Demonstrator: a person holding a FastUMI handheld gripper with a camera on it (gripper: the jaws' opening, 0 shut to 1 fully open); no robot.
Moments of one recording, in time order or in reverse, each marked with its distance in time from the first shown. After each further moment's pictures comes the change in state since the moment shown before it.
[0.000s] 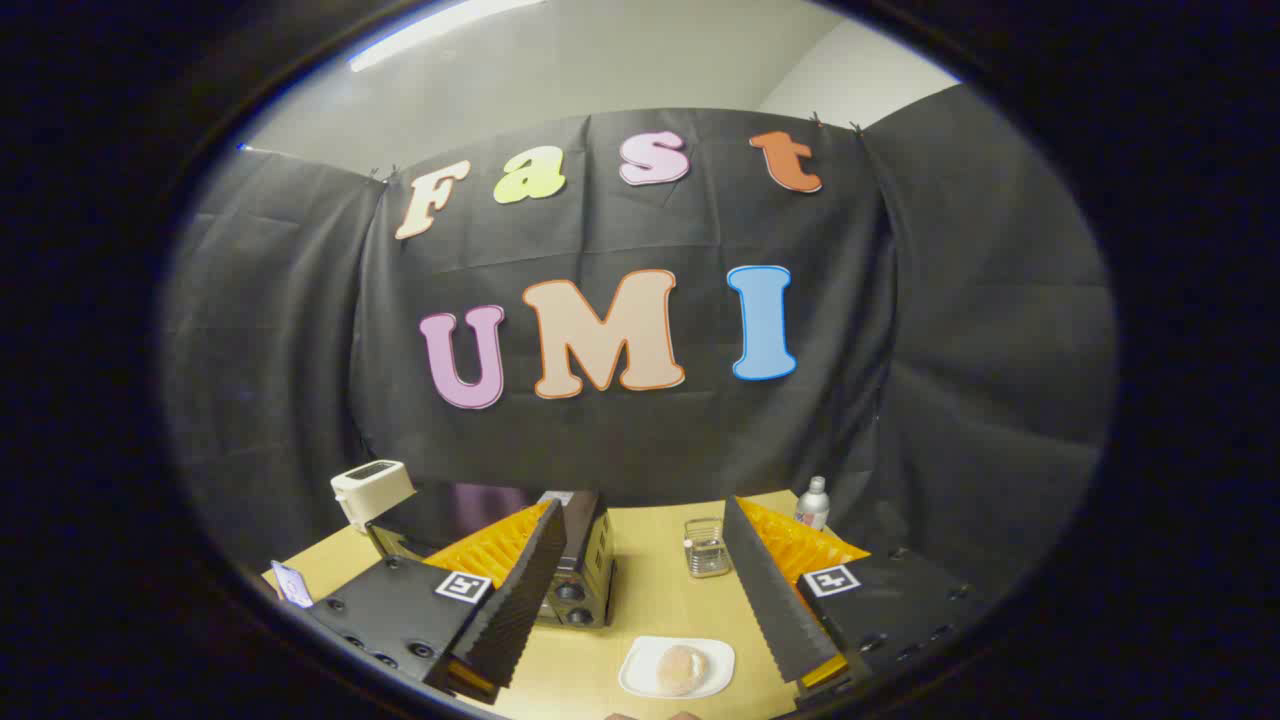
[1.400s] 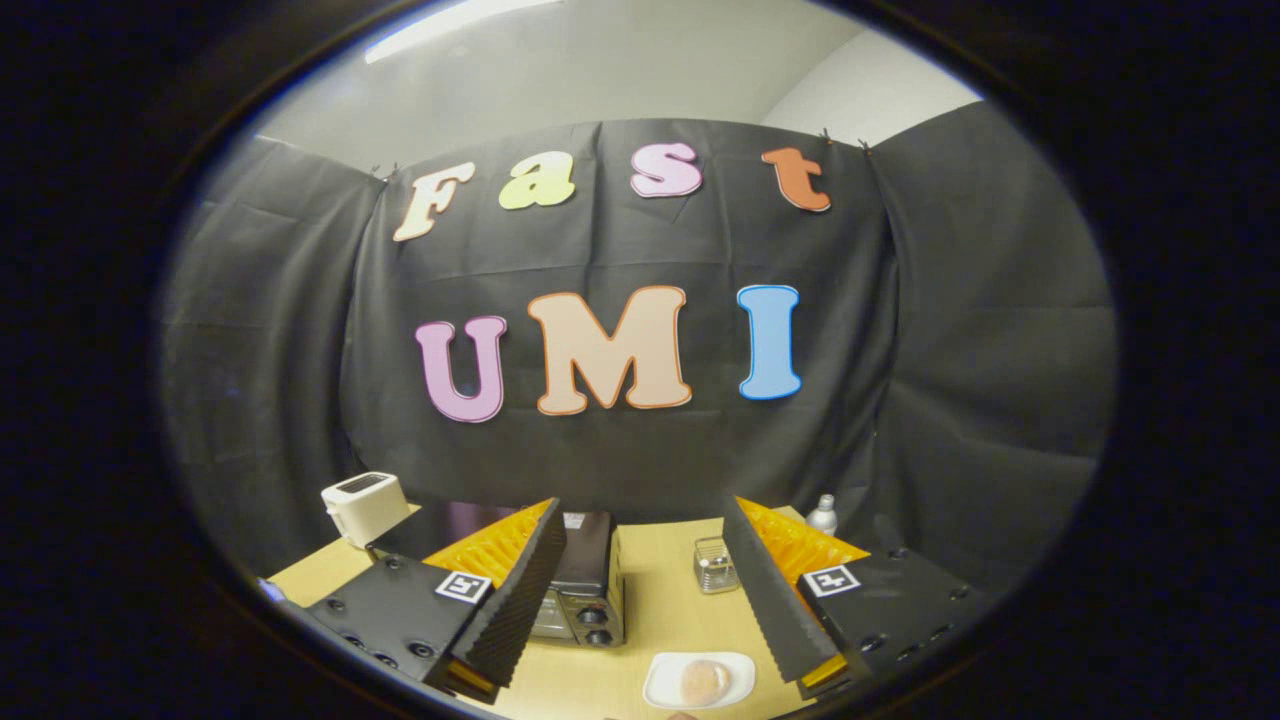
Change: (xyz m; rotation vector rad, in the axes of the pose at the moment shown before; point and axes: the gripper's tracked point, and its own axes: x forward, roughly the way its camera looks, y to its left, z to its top) arm 0.018 0.041 0.010 -0.002 -0.036 -0.038
